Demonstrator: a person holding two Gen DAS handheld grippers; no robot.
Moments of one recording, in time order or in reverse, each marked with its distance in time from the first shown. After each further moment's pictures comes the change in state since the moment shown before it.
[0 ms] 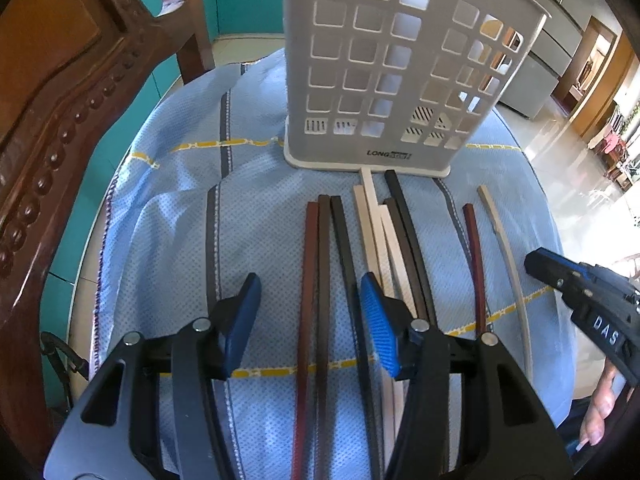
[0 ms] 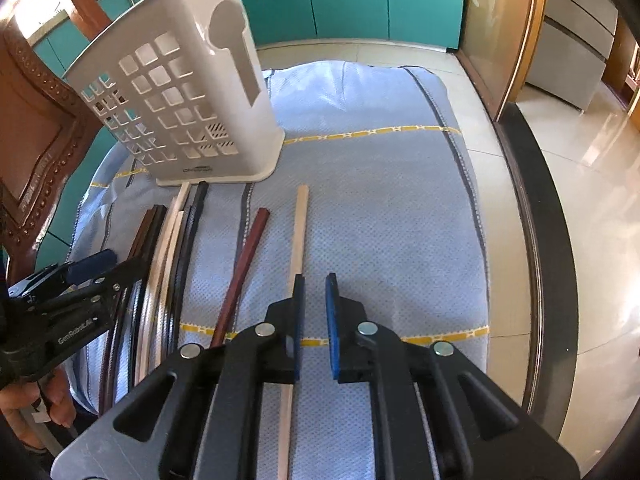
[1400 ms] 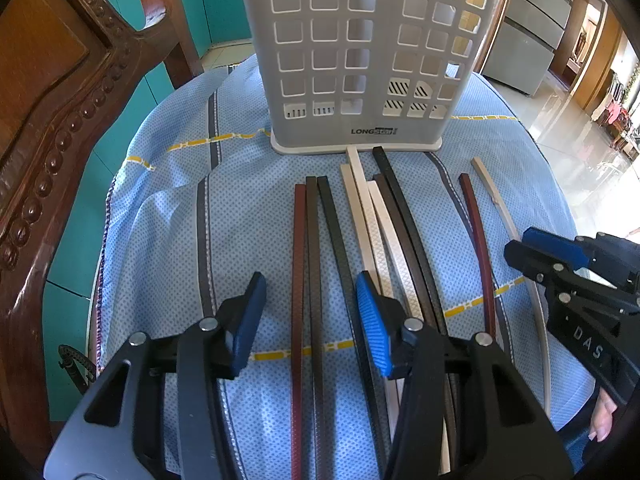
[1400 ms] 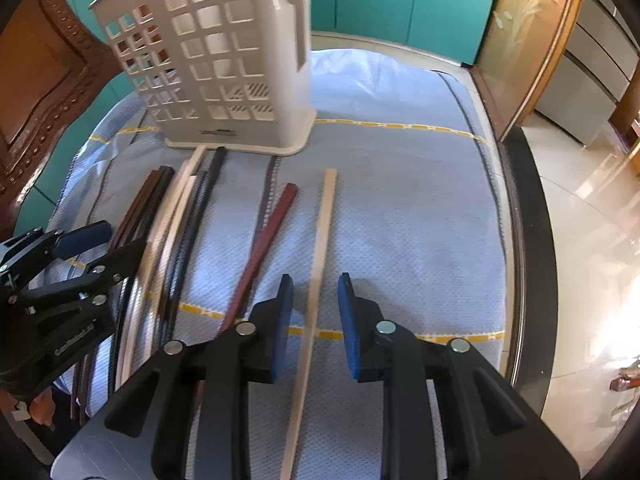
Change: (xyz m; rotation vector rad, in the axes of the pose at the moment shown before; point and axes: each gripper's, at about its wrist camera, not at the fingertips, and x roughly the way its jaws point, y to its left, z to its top) left arm 0.002 -0.022 -0.012 0.085 -0.002 0.058; right arm 0.011 0.038 -0.011 -0.131 0.023 -0.054
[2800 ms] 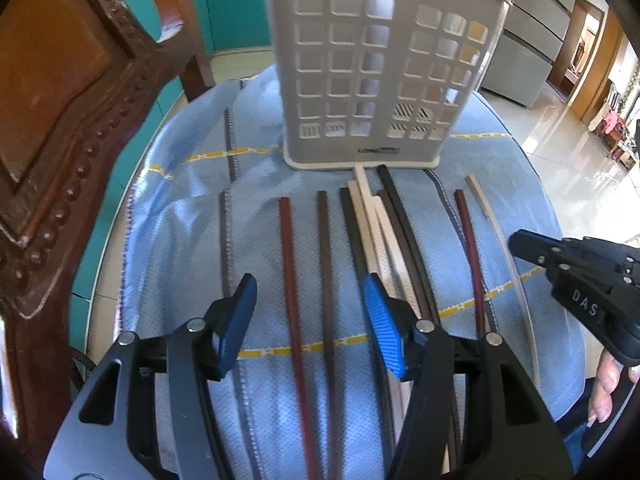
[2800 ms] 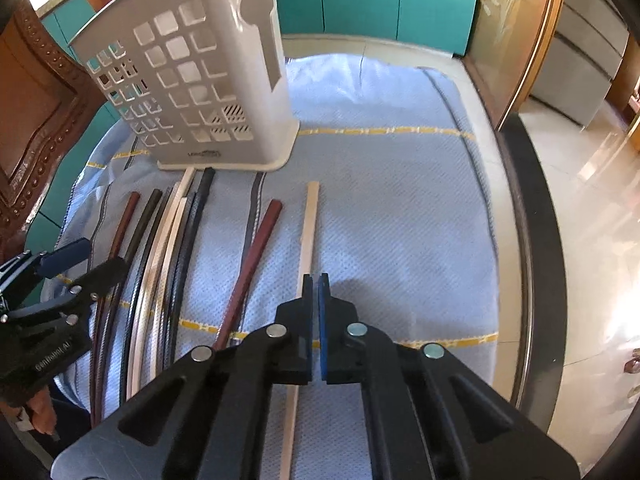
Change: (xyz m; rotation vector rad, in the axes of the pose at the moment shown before) left arm -0.013 0.011 0.002 -0.013 -0.031 -0.019; right arm -0.002 -0.021 0.009 0.080 -0.009 0.009
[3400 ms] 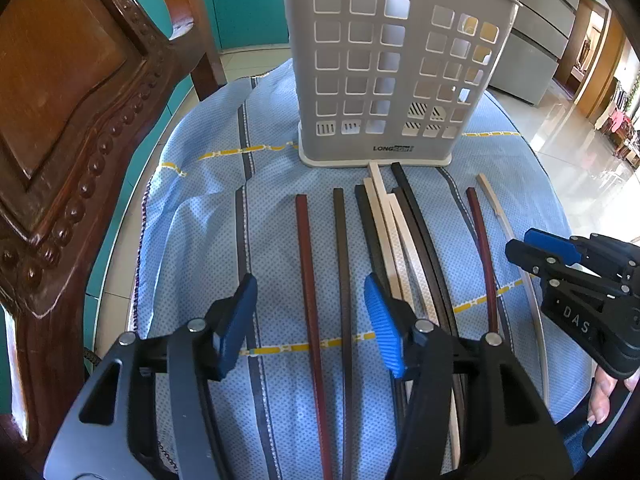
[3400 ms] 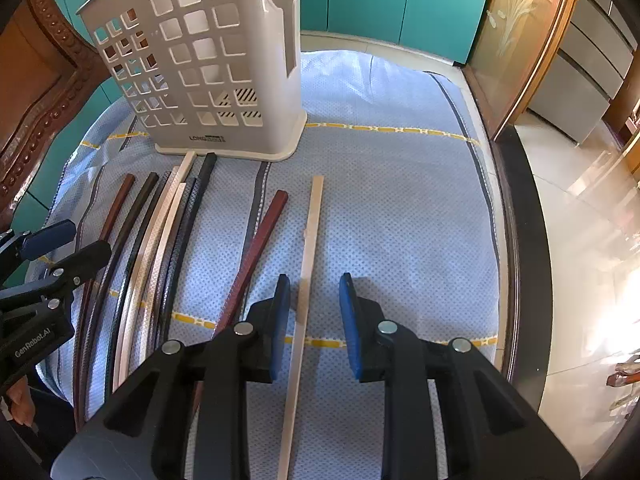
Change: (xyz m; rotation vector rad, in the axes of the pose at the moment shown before) left arm -0.003 0.004 -0.001 -0.010 0.002 0.032; right arm 0.005 0.012 -0.004 -0.061 0.004 -0.031
